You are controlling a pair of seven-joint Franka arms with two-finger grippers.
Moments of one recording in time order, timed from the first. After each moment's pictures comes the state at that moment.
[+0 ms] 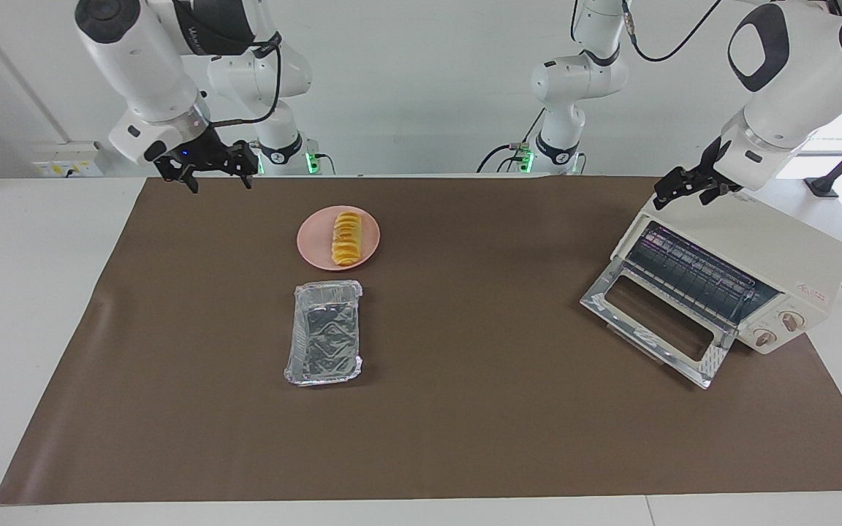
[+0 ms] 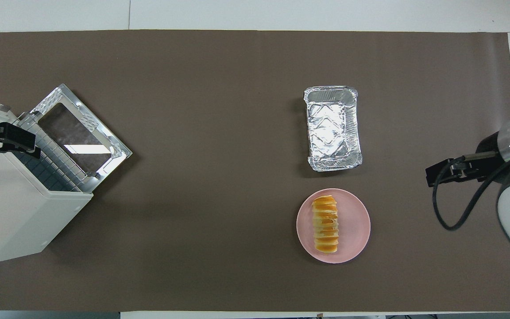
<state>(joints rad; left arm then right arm) 0.10 0.04 -0.10 -1.60 -0.04 1.44 -0.06 0.09 -0.14 0.03 -1.84 0.01 1.52 0.04</state>
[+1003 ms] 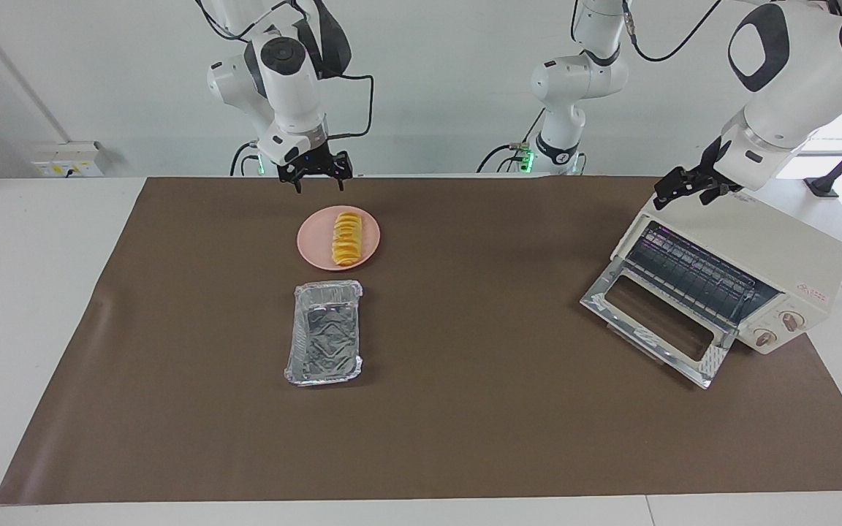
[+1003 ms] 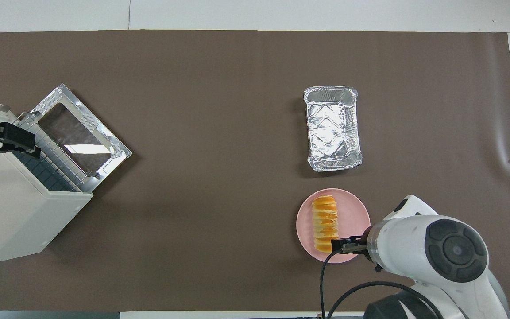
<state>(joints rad) 0.10 0.04 -0.10 -1.60 -0.04 1.44 -0.06 0.42 -0.42 0.04 -2.53 0.07 2.03 0.37</state>
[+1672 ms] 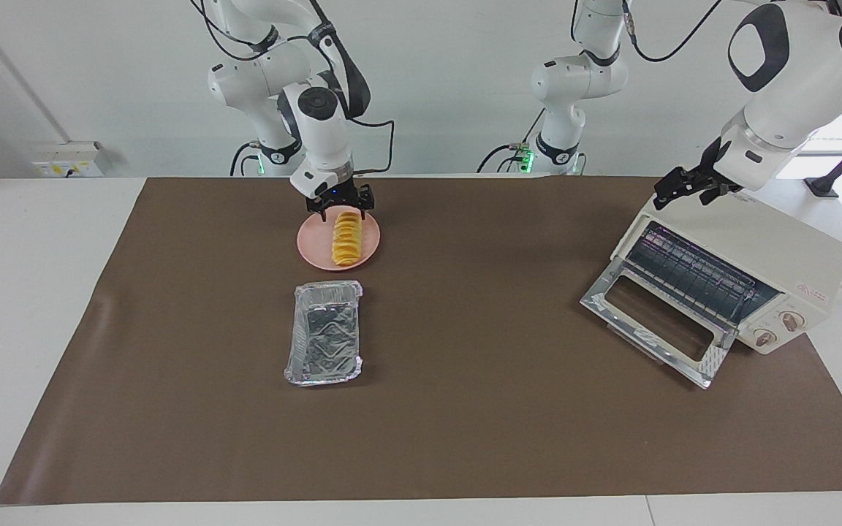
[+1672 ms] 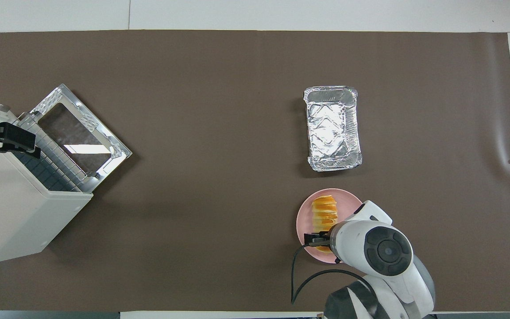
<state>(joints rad) 0.10 0.04 -0.10 -1.60 -0.04 1.44 -0.06 0.49 -0.24 0.03 -2.63 0.07 2.35 0.45</state>
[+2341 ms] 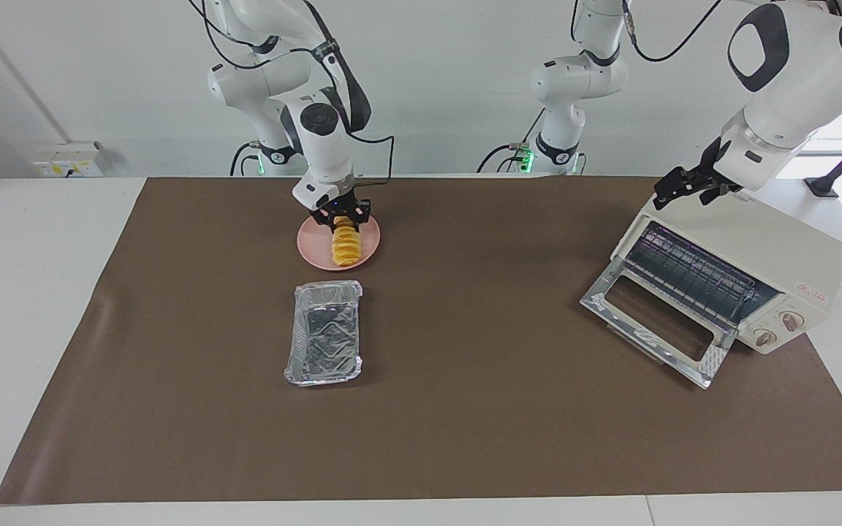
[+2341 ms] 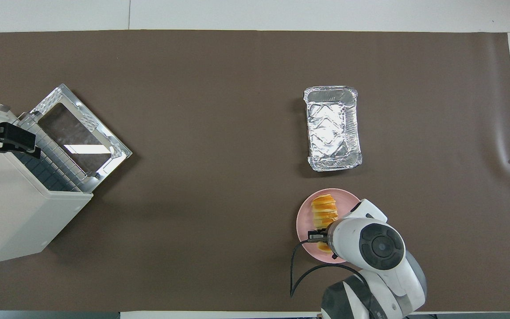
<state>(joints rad) 0.10 0.04 -0.10 -1.60 -0.04 1.44 -0.06 0.49 -0.18 0.03 -2.64 0.07 2.42 0.45</state>
